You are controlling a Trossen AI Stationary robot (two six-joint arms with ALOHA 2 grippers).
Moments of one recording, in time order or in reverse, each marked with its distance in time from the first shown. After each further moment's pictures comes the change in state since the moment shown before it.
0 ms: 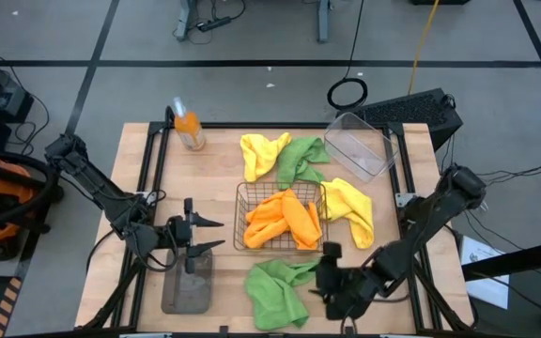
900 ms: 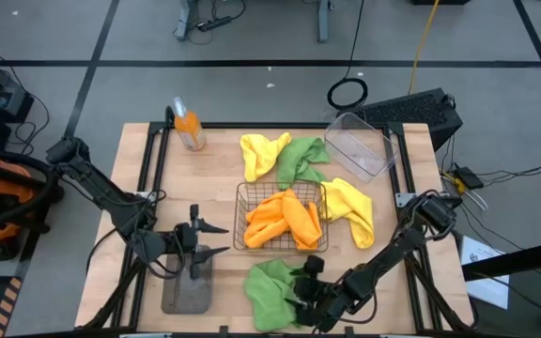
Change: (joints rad) left arm 0.006 0.081 0.000 0.056 0.041 0.009; right arm -0.023 0.343 -0.001 0.314 0.139 0.206
